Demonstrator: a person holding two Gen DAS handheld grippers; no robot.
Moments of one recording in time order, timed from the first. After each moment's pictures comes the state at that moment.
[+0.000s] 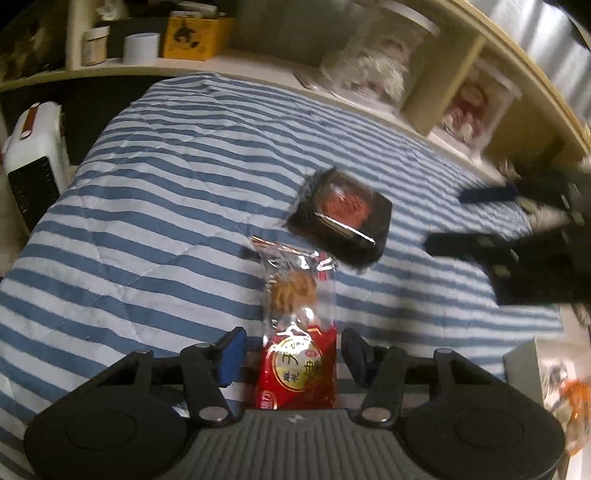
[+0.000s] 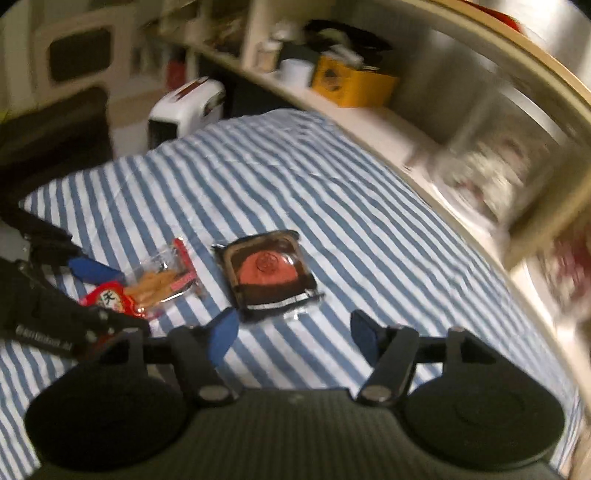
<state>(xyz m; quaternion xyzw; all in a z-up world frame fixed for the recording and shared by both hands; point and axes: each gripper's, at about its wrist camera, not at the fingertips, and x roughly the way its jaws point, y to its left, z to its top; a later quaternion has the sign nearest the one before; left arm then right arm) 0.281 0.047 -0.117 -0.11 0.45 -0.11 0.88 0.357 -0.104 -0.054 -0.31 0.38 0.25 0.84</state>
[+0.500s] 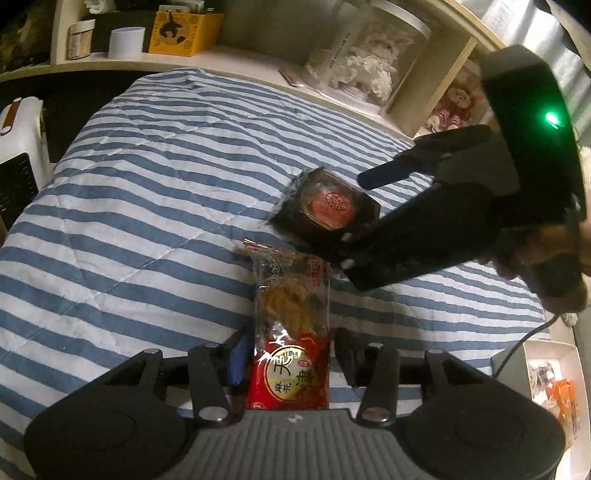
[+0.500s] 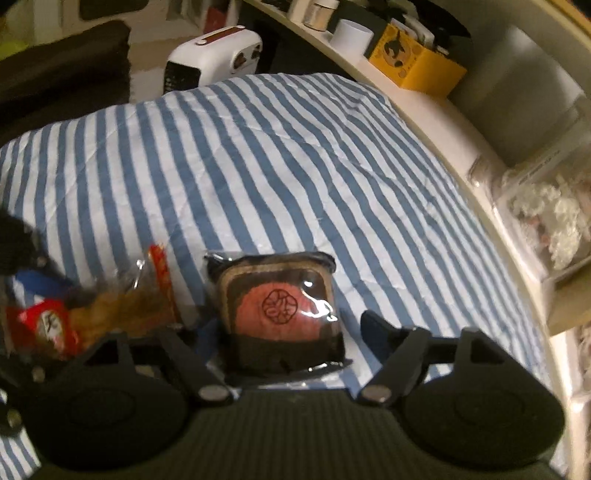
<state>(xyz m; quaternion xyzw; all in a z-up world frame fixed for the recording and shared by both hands) 0.290 0.050 -0.124 -0.13 0.44 -0.13 0.88 0.417 -0.054 -0.107 -0.36 0.42 0.27 0.79</state>
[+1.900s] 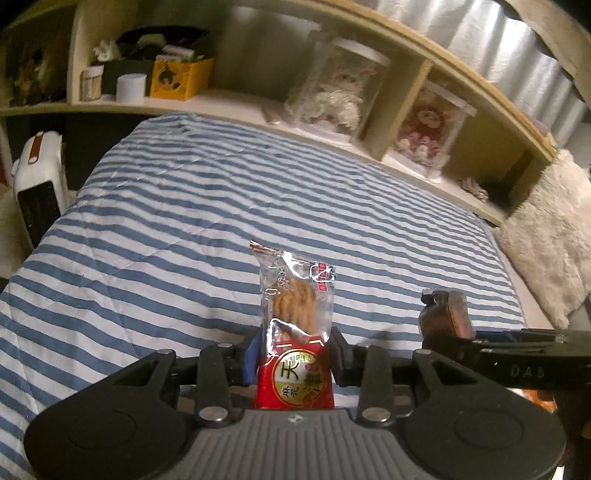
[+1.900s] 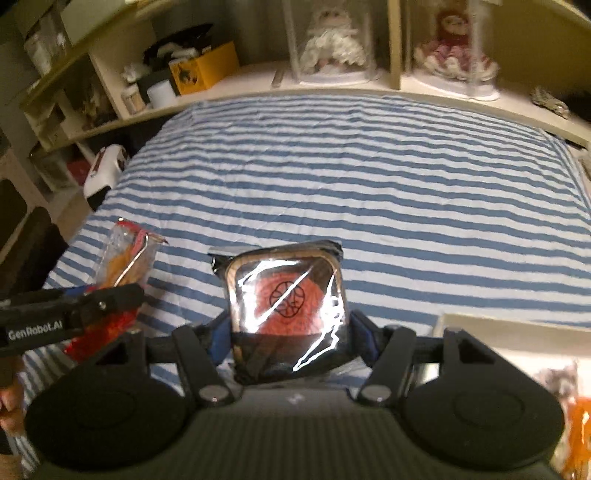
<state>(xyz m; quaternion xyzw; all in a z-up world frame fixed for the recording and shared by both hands) 0.215 0.009 -0.069 -0.12 0.39 -0.11 0.91 0.217 -0.224 -0.060 0.02 0.45 0.08 0.89</state>
